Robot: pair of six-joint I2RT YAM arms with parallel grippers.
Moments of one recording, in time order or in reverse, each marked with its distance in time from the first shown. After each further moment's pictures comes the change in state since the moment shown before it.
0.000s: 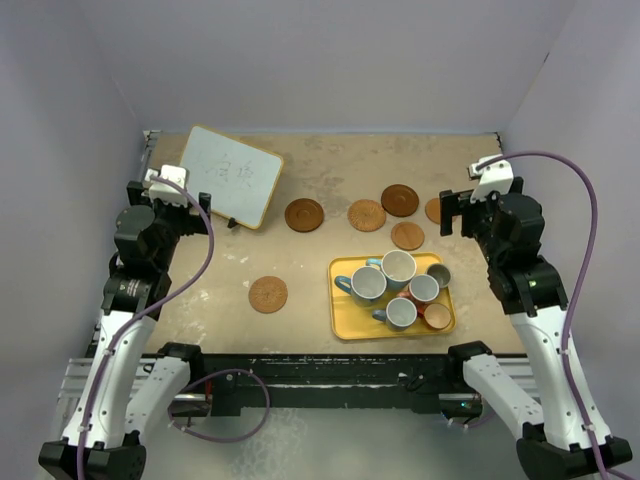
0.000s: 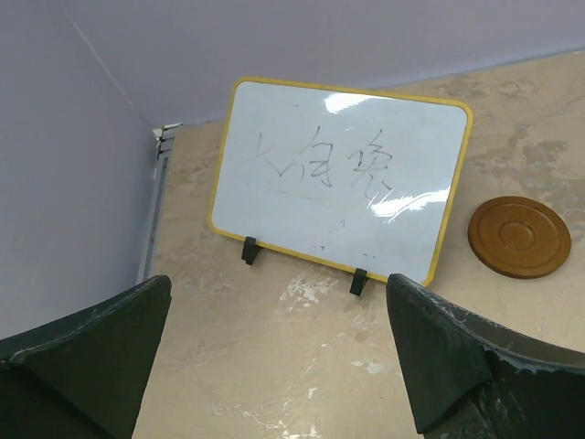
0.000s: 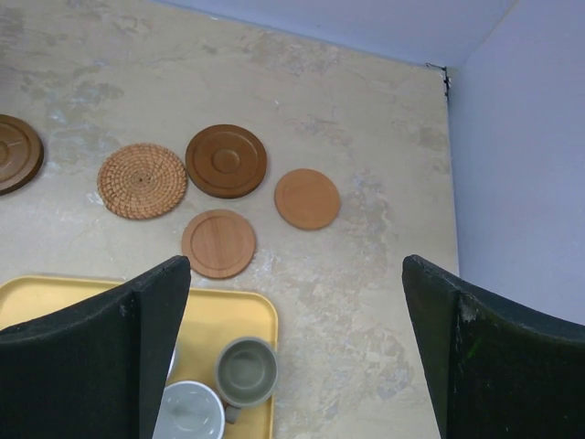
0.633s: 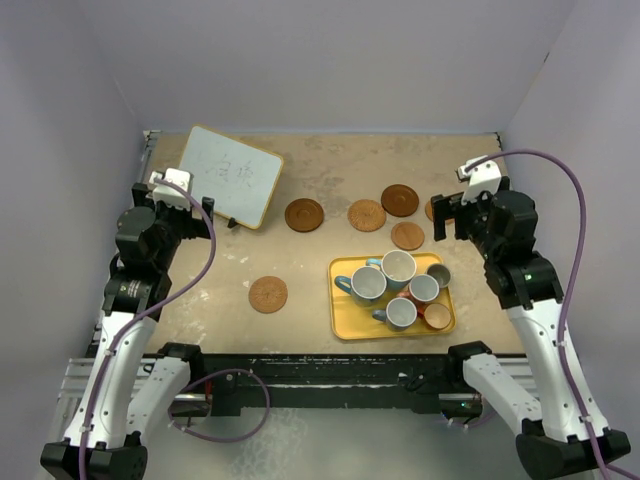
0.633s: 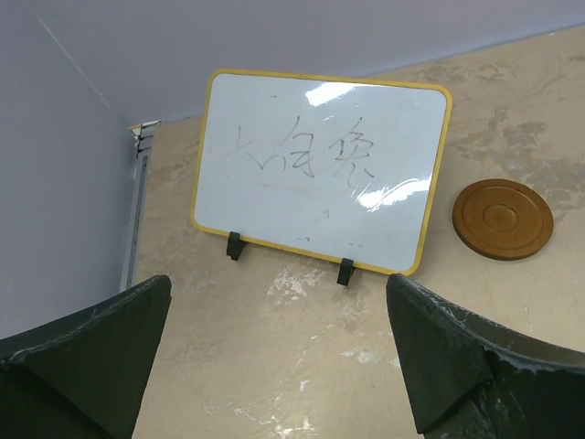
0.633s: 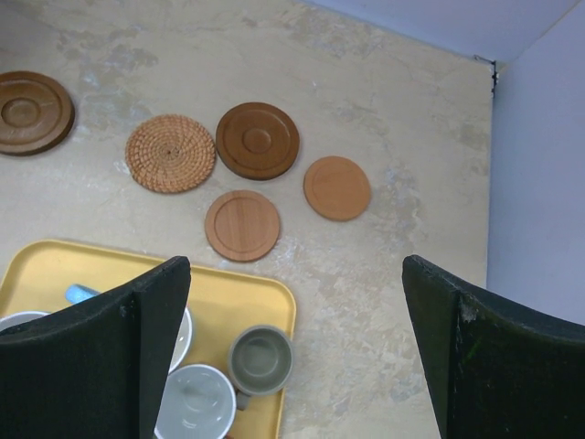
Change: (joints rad) left arm 0.012 -0.010 -0.022 -0.015 0.074 0.008; right arm -0.006 0.015 -0.014 -0.017 -0.105 -0.018
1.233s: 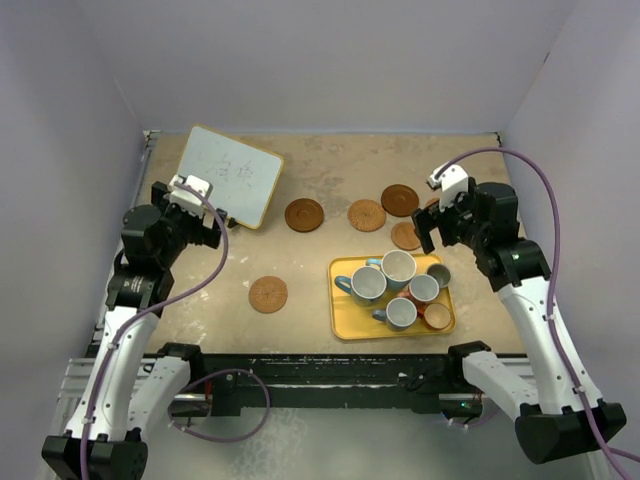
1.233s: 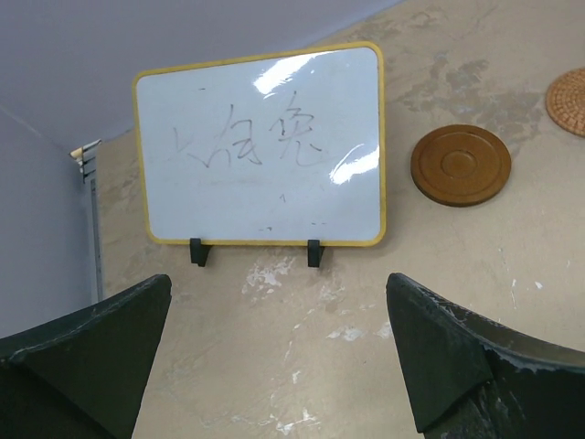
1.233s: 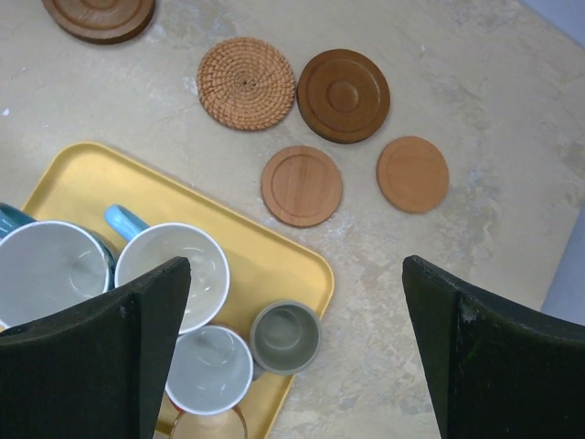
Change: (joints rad) left arm 0.006 0.021 -0.017 -0.025 0.166 0.105; right arm 0.000 0.111 0.002 -0.092 -0.223 -0.142
